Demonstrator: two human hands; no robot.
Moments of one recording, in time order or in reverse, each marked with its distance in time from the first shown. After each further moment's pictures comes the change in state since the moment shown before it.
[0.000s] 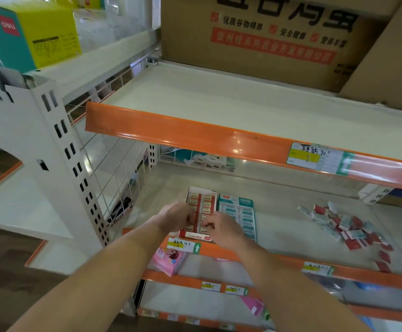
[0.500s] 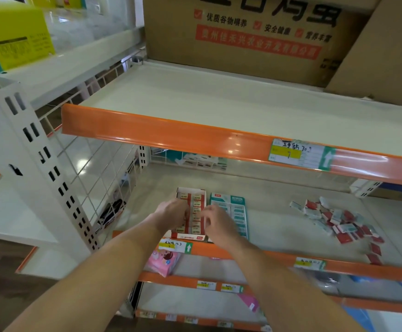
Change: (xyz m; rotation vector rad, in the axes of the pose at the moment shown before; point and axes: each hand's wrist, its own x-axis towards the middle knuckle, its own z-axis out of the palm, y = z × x) left_hand 0.013 0.017 -0.002 0.094 -0.010 -0.028; right_hand -0.003 0.008 -0.002 0.068 0.156 -0.002
